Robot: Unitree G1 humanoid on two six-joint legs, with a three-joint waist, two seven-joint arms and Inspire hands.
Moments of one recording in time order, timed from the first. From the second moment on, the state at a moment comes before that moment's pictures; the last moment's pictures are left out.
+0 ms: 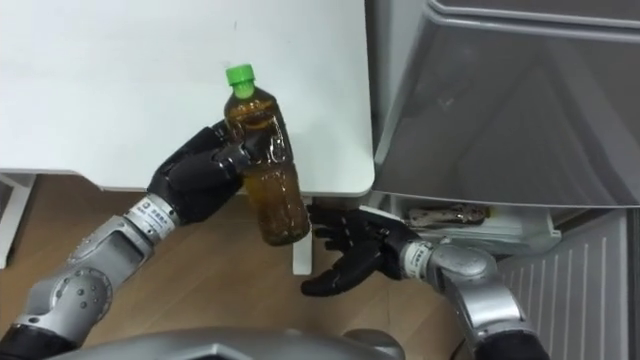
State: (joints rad) left arm 0.16 0.36 -0.25 0.11 -0.91 0.17 -0.45; right arm 0.14 -0.35 0.23 0.30 0.09 0.23 0.75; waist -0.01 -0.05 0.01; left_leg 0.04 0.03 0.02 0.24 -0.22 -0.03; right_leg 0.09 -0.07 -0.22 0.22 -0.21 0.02
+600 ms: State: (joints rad) left arm 0.17 0.42 -0.34 0.15 -0.91 0.21 -0.49; right arm 0.14 -0.41 0.23 0.29 0.12 0.24 0.82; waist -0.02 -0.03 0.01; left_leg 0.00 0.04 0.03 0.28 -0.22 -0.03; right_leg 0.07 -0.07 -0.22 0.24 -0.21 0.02
